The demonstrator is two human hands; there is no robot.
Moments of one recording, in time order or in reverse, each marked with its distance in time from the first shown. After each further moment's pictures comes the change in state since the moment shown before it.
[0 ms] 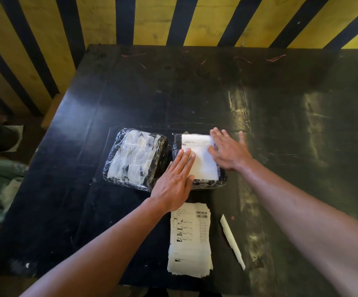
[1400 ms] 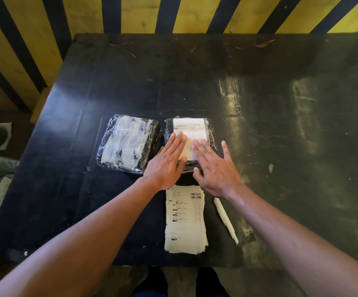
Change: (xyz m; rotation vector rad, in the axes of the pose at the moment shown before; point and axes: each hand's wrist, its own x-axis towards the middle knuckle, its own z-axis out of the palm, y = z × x) left_hand 0.002 -0.001 -0.005 0.071 -0.063 -0.004; right_hand -0.105 -0.033 0.060 -0.059 0.164 -0.196
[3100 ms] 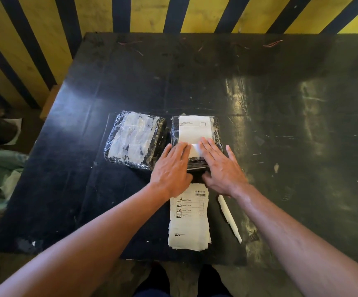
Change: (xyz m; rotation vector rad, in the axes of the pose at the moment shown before) left_hand -0.029 0.037 -0.015 0.180 0.050 -0.018; right_hand -0.002 0.005 0.009 0.144 0.001 0.015
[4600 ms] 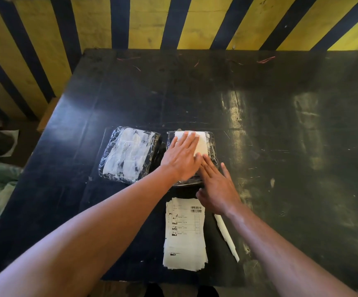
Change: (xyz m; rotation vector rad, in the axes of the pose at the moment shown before) left_hand 0.091 -0.001 -0.013 -0.046 -0.136 -0.025; right_hand -0.004 -0.005 -0.001 0.071 0.014 0.027
